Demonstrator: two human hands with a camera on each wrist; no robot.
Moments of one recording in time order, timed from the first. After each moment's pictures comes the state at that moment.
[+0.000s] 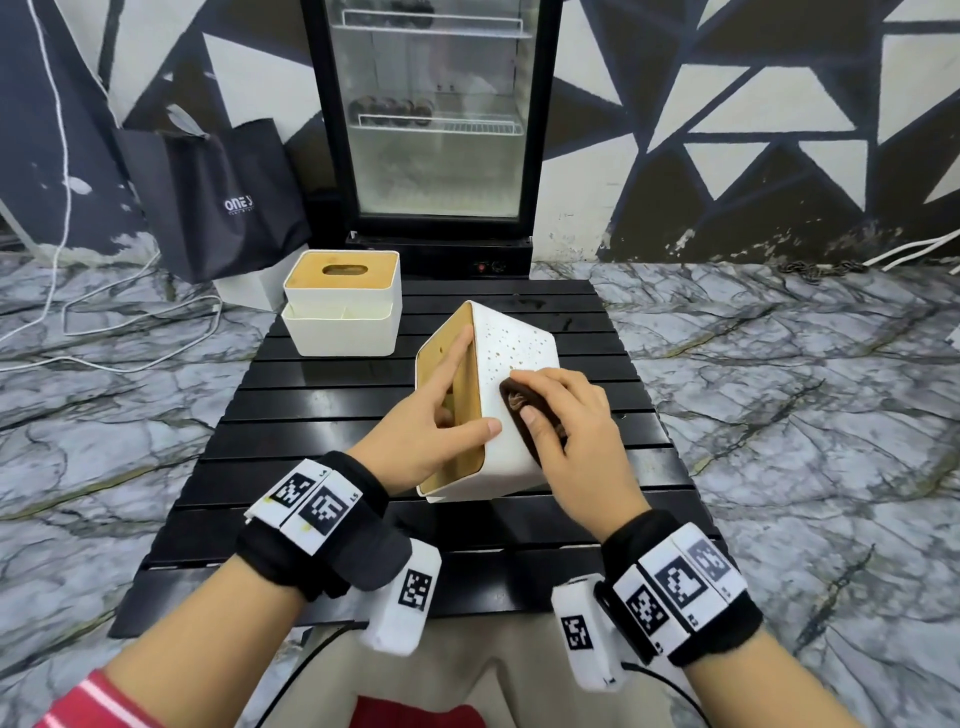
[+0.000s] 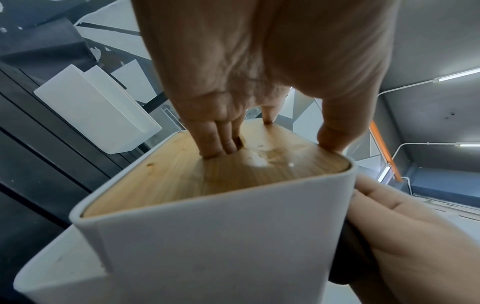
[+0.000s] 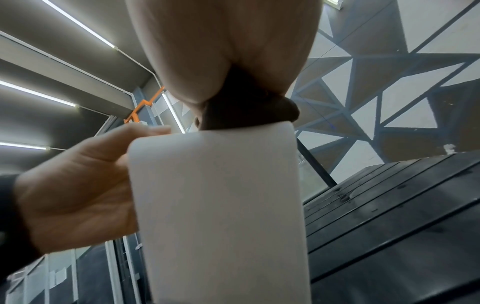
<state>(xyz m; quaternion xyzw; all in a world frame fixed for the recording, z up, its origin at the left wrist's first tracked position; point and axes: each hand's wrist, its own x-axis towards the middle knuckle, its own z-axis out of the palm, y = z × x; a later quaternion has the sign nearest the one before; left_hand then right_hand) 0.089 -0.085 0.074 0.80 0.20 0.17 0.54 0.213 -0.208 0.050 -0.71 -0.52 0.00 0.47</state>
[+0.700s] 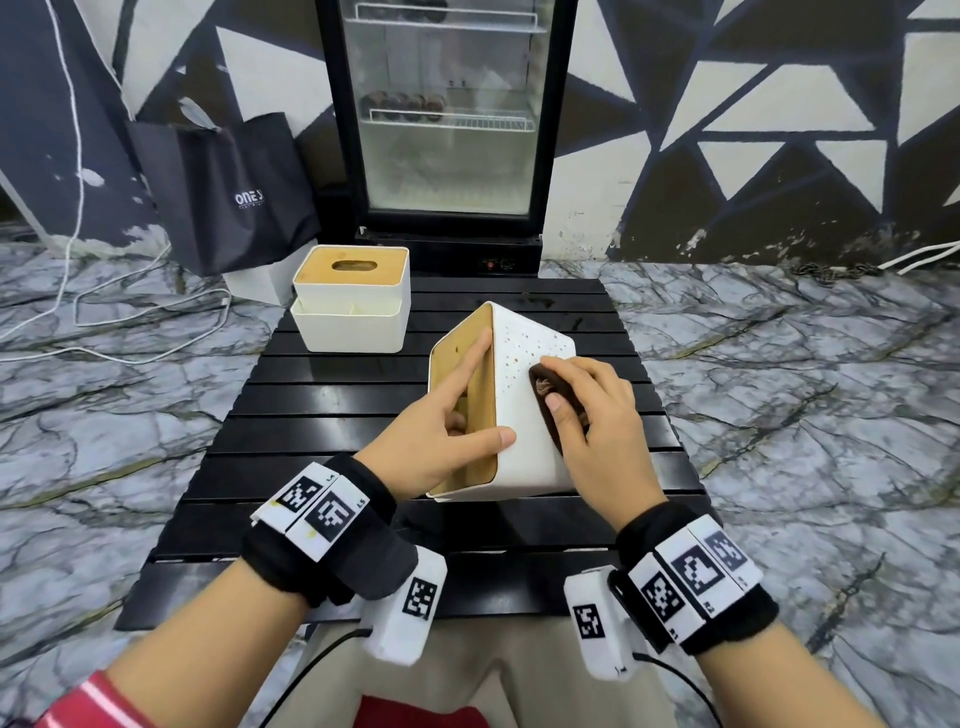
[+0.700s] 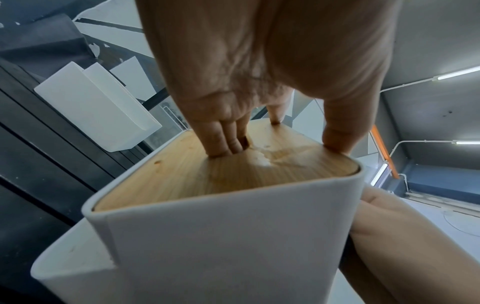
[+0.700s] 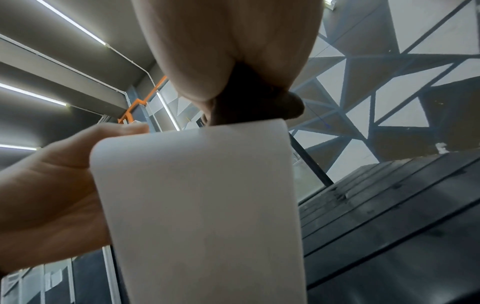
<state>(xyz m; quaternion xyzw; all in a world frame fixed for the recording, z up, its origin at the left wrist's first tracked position) 0.084 -0.094 0.080 0.80 0.21 0.15 0.54 0.224 -0.202 0.052 -0.73 -0.49 -0.02 0.48</state>
